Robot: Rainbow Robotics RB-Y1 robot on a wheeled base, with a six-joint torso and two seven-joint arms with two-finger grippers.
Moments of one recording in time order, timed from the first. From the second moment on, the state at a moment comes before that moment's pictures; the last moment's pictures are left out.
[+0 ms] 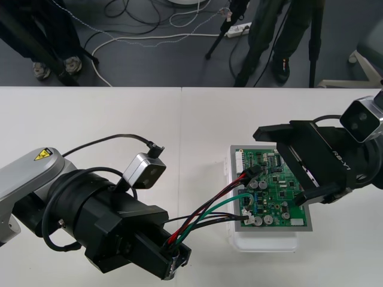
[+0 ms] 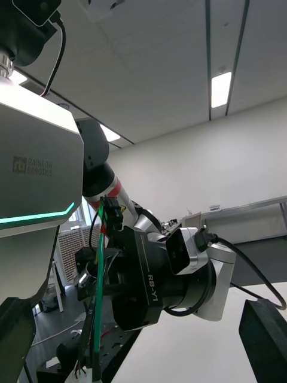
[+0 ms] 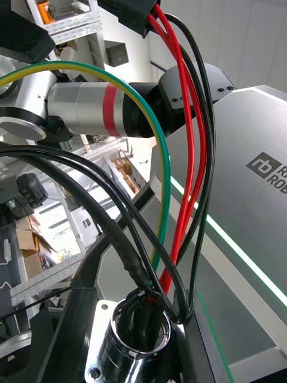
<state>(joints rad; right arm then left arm) -0.34 -0.75 0.37 -1.57 0.41 -1.56 0.06 -0.29 0.80 -0.64 -1.89 -0.58 -1.37 0.88</state>
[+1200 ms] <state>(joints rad) -0.39 -0.67 0.48 -1.72 0.41 -1.56 -0.04 -0.29 0.80 -0.64 -1.89 -0.58 -1.37 0.88</state>
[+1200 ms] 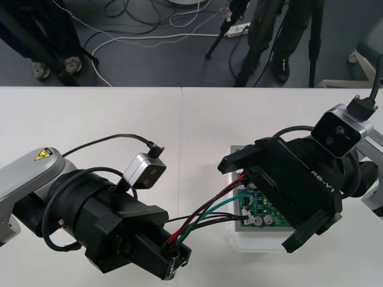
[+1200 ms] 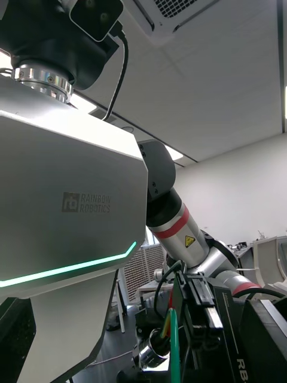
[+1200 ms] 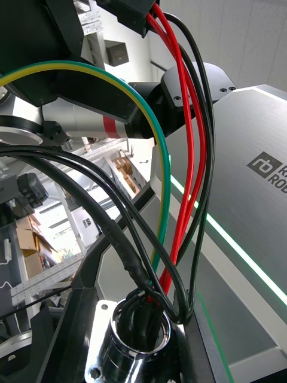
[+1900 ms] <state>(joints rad) -0.39 -0.66 0.48 -1.72 0.34 -1.56 -0.07 -0.29 0.80 -0.64 -1.89 -0.58 -1.37 0.88</state>
